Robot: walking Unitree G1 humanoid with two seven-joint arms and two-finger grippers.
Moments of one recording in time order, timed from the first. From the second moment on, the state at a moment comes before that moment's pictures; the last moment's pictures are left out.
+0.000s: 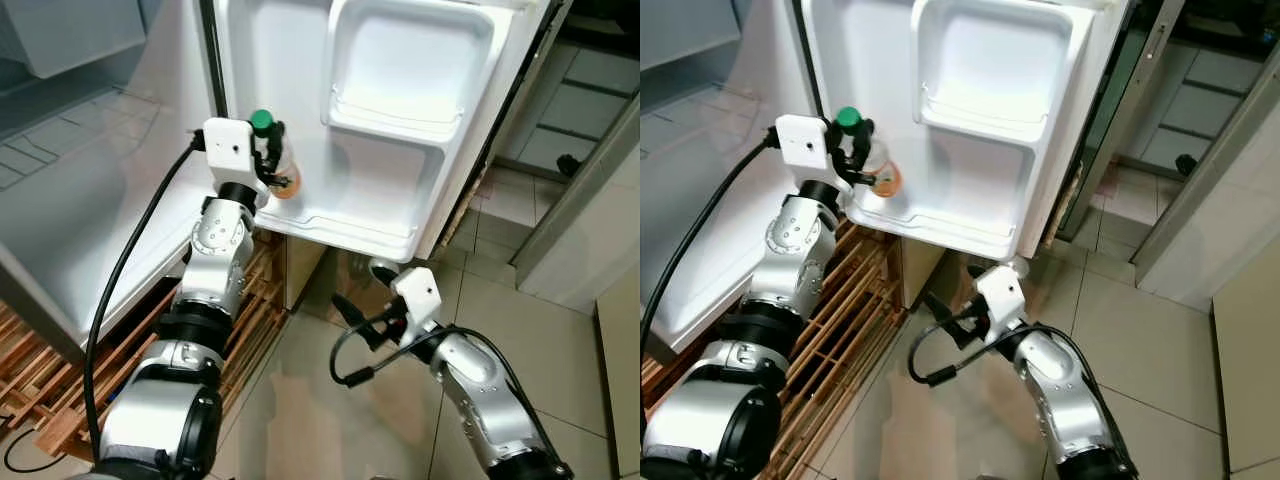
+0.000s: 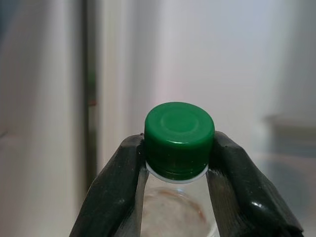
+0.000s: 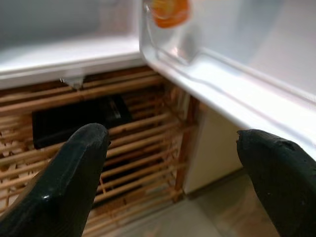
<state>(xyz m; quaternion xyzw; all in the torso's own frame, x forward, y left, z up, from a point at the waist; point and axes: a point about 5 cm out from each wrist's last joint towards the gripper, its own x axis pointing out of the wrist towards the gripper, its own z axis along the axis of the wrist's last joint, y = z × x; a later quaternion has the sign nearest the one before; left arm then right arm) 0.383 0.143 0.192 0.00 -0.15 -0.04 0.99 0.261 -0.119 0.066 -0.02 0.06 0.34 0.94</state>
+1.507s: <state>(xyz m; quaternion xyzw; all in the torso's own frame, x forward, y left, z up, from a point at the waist) 0.413 0.127 0.267 0.08 -0.21 -0.02 0.98 0.233 -0.111 0.066 -0.02 0.06 0.35 0.93</state>
